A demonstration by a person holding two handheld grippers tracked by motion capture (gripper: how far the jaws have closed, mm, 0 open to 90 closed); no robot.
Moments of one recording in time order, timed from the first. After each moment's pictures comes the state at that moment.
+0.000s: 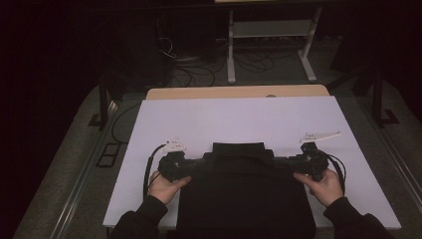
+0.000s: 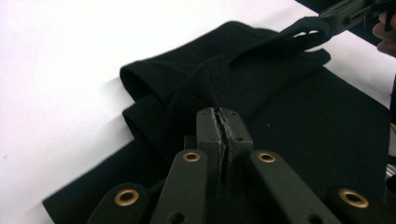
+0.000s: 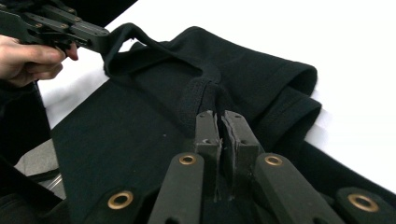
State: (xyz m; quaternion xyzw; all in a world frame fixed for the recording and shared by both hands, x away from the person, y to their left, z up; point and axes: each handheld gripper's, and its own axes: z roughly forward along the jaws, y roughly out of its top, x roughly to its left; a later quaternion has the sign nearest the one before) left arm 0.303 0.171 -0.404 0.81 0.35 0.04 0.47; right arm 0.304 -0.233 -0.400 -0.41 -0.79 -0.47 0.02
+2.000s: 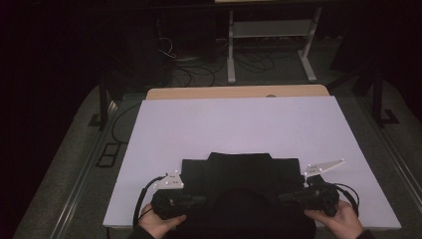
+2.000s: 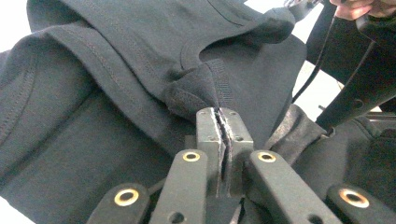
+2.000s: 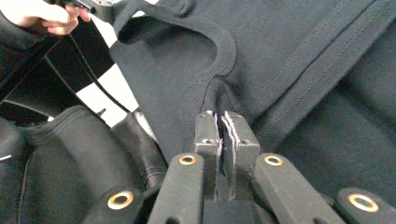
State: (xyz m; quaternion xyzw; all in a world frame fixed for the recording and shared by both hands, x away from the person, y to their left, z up) left arm 0.218 0.177 -0.408 0.84 0.30 -0.03 0.45; right arm 0.230 -0.234 -0.410 -0.37 -0.82 -0.41 0.10
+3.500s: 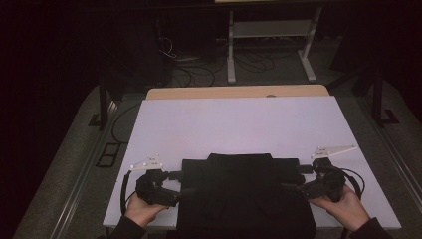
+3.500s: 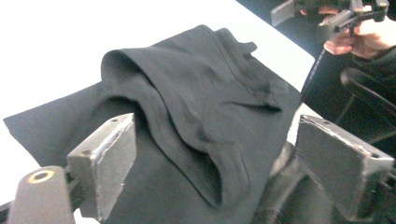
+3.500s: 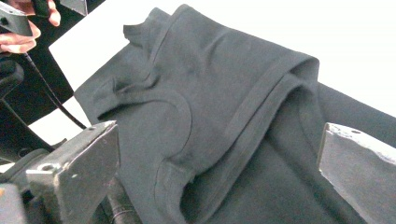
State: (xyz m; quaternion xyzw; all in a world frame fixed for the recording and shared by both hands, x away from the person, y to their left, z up) left arm 0.249 0.215 -0.381 0.79 0.34 -0.03 0.51; right arm 0.253 -0.243 -0.376 -0.41 -0.81 -0.43 0.01
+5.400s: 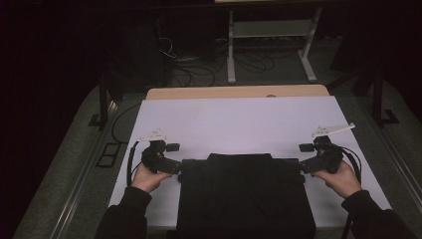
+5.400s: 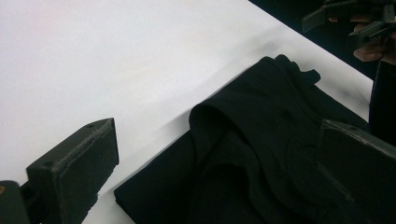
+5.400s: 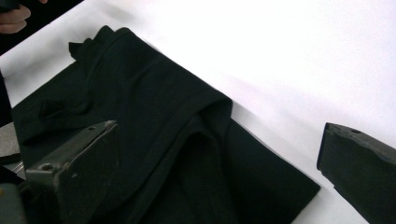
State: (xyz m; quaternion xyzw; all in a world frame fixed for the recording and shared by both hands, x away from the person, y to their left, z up) left arm 0.329 0.218 -0.395 0.79 0.36 0.01 0.50; right arm 0.320 -0.269 -0.393 -0.40 -0.81 -0.43 -0.02
